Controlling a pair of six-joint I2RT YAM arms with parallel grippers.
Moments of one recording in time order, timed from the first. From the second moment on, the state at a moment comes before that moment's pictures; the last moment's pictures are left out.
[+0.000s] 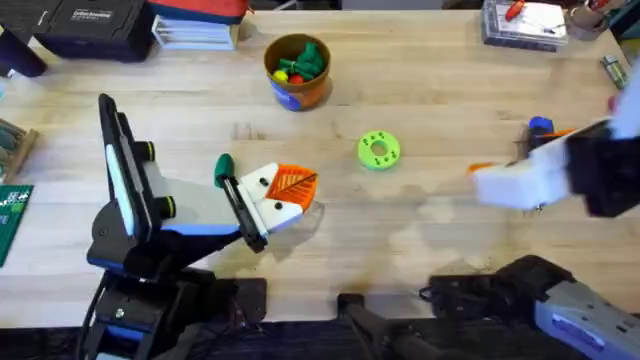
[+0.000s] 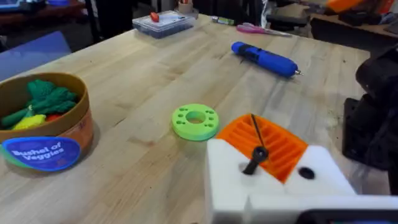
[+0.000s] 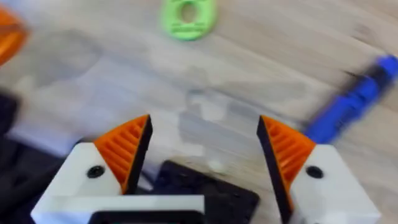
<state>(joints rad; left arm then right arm) -0.19 0.01 0.03 -0.13 0.87 0.01 0.40 0.88 1.30 -1.51 0.01 0.05</state>
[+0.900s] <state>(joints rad) -0.19 0.01 0.03 -0.13 0.87 0.01 -0.39 1.44 1.29 -1.19 0.18 -0.29</state>
